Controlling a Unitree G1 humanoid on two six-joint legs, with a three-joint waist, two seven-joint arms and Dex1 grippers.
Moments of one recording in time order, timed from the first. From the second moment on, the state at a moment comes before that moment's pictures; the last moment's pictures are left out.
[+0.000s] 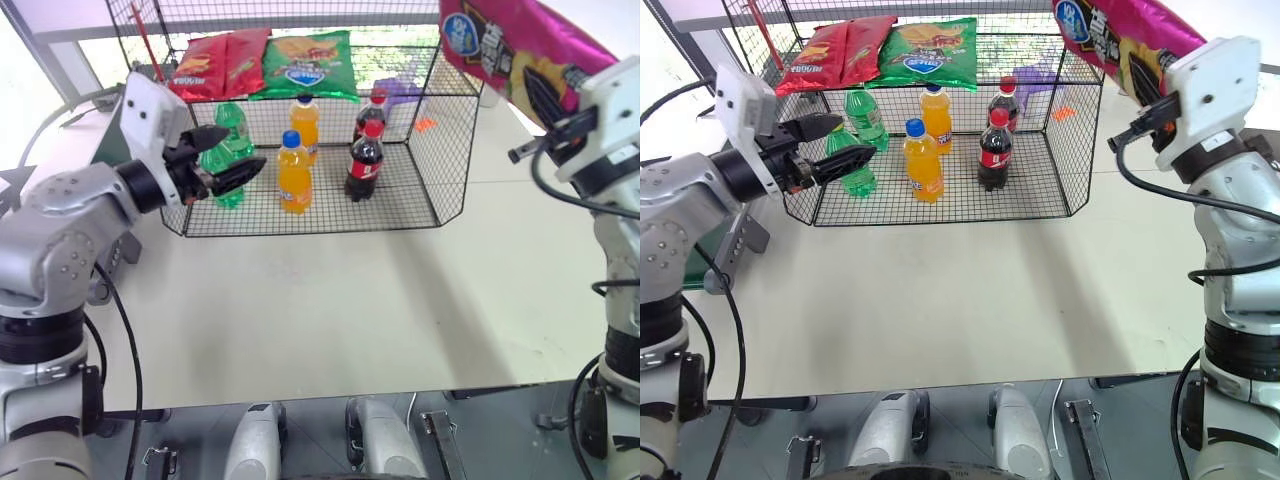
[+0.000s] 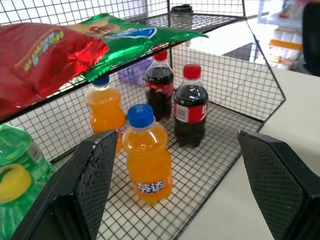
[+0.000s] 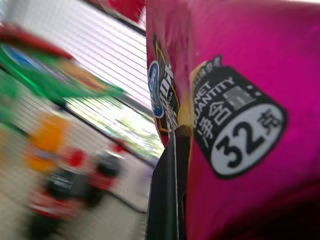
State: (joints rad) left arm -0.64 0.71 0.17 -0.35 -0.68 0.84 -0.54; right arm -0.57 -0.76 -0.21 -0.28 0.15 0.25 0.33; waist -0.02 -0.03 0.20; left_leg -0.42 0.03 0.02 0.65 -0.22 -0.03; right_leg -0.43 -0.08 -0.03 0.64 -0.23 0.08
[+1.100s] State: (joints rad) left arm -0.49 0.54 0.17 -0.52 -0.62 0.75 -0.37; right arm -1.15 -0.57 0.18 0.55 -0.39 -0.02 0.30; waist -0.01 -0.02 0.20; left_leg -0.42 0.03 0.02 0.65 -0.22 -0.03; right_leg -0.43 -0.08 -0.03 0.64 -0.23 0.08
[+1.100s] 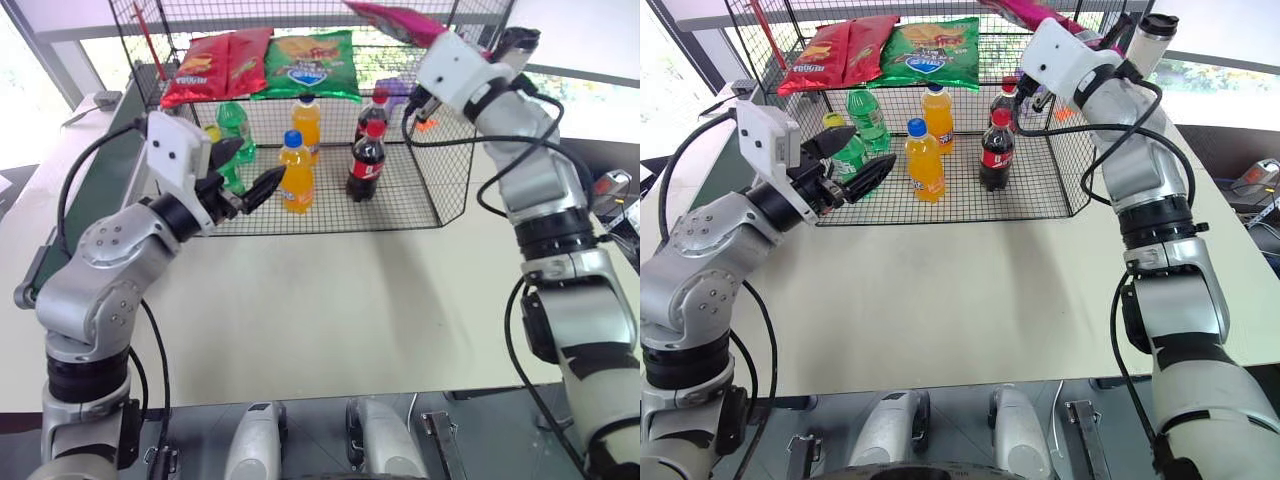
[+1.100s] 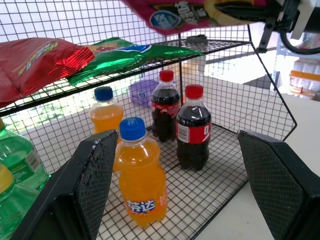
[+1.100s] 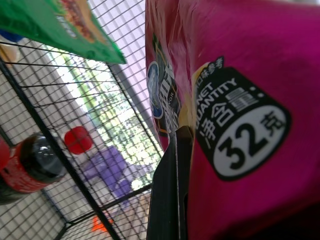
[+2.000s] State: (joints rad) left arm -0.45 0.51 0.16 -0.53 -0.57 0.72 -0.35; right arm -1.33 -0.49 0.17 0.85 -0.30 0.08 0.44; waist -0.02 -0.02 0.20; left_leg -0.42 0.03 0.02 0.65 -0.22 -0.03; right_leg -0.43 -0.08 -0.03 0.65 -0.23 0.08
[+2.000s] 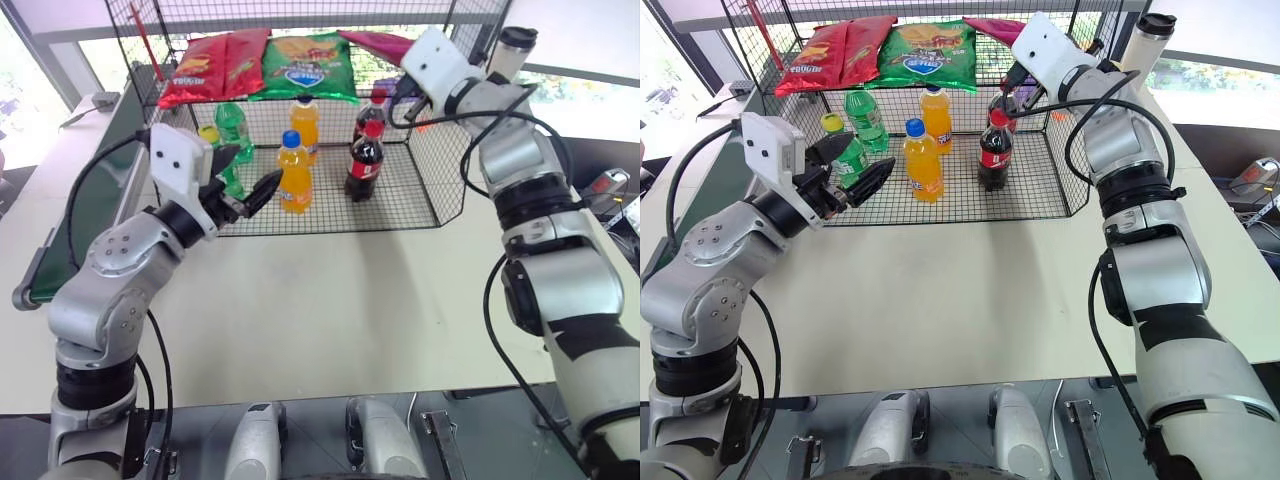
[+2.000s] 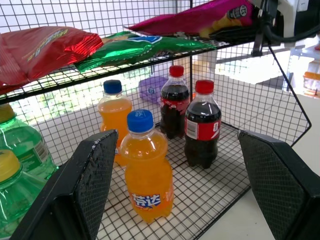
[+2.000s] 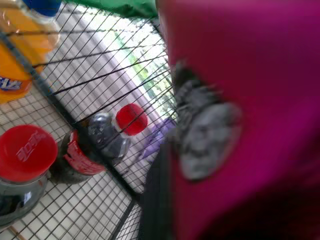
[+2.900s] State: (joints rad) left arm -0.44 0.50 0.15 -0.50 -0.55 0.71 -0.35; right arm -1.20 -0.52 0.07 0.50 0.00 0.32 0.80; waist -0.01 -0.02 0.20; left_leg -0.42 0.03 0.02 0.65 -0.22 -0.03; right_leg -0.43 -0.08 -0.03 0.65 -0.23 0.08
